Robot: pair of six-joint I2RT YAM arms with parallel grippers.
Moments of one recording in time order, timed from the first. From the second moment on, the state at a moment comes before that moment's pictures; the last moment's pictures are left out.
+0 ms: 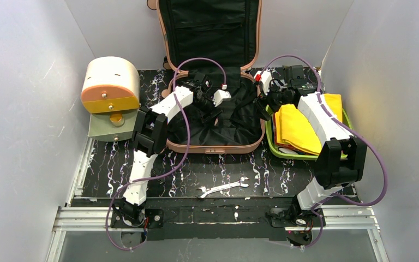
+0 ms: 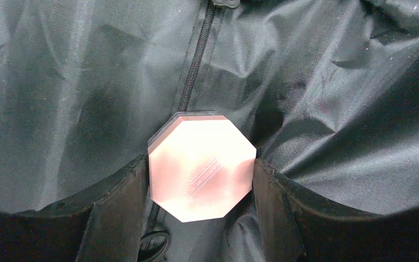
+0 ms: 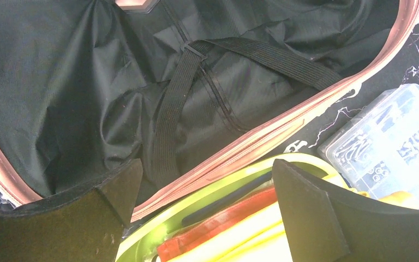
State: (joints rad) left arm -0.49 2.33 2.01 -0.88 0.49 0.70; right arm 0.17 1.62 1.43 -0.71 -0.57 -0.71
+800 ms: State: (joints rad) left arm -0.12 1.58 1.78 -1.05 0.21 0.52; right arm 0.17 1.62 1.43 -0.72 -0.60 -0.71
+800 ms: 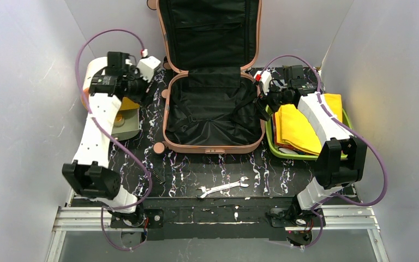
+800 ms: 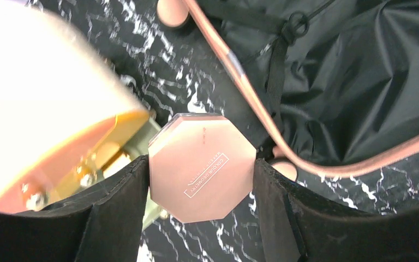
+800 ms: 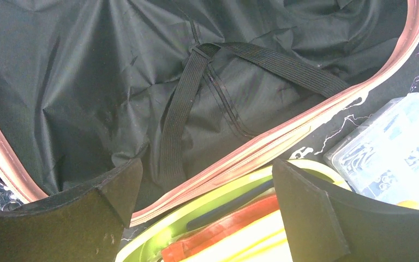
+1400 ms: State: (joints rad) left arm 0.36 1.43 1.41 -1.02 0.29 0.52; right arm 0.17 1.62 1.43 -0.72 -0.67 -0.70
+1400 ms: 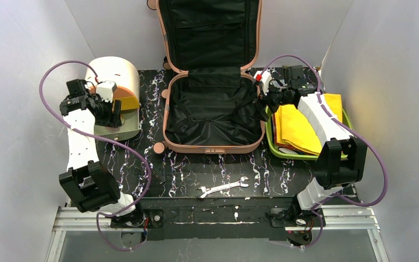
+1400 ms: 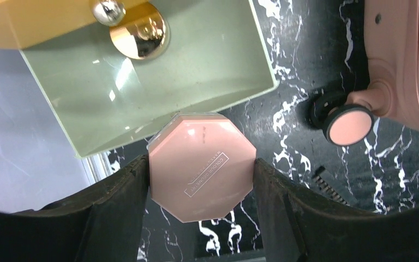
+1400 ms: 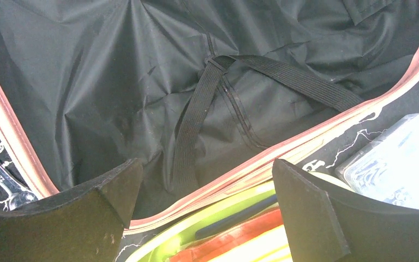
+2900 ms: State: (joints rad) left arm 0.43 1.64 1.31 -0.61 0.37 0.43; right arm 0.17 1.61 1.42 -0.73 -0.70 -0.70
